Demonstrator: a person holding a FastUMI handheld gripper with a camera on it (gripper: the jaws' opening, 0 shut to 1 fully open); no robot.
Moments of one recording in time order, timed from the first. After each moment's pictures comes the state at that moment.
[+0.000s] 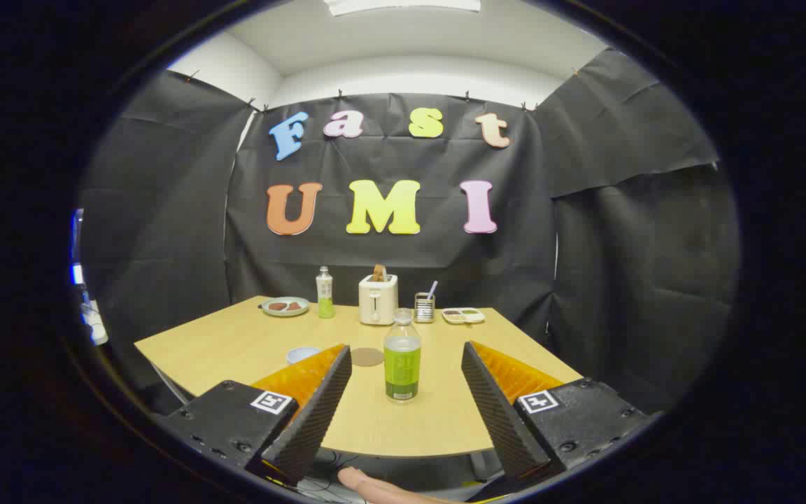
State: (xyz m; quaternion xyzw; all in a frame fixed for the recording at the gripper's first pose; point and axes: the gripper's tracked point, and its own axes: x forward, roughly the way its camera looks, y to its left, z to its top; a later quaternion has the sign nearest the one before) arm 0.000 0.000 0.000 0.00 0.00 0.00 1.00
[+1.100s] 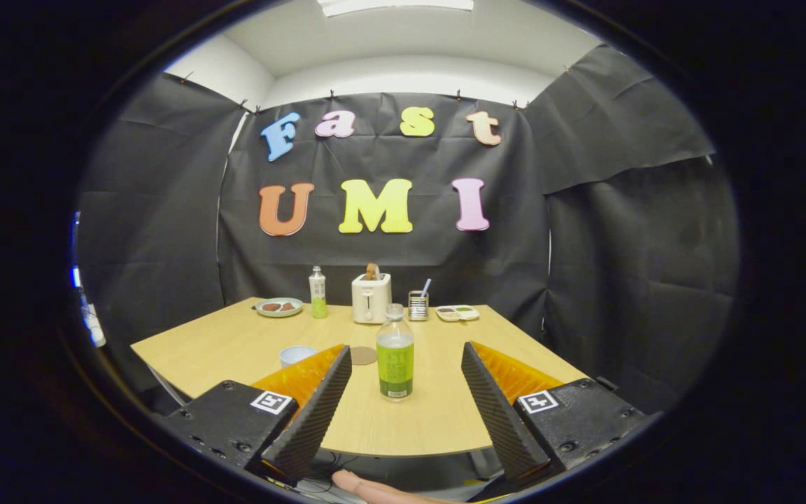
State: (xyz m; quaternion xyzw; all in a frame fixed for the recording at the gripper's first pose) arm 0.010 -0.005 -0.014 0.02 0.00 -0.01 1.00
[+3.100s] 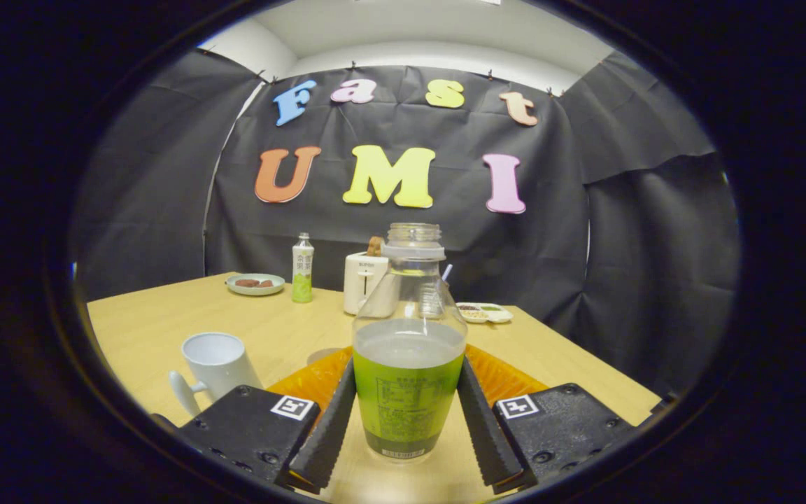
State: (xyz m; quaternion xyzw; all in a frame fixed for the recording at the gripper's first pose) arm 0.219 0.000 -0.051 -0.05 0.01 0.00 1.00
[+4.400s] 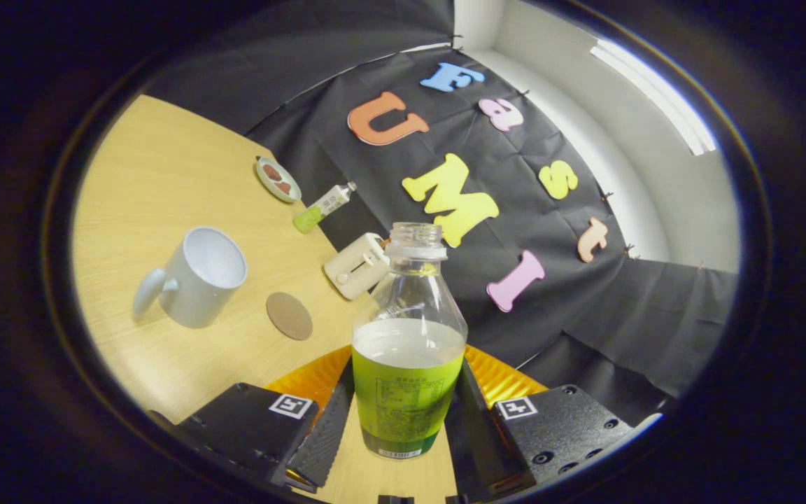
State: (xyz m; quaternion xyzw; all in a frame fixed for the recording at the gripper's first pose) arm 0.192 0.030 0.000 -0.46 0.02 -0.09 0.89
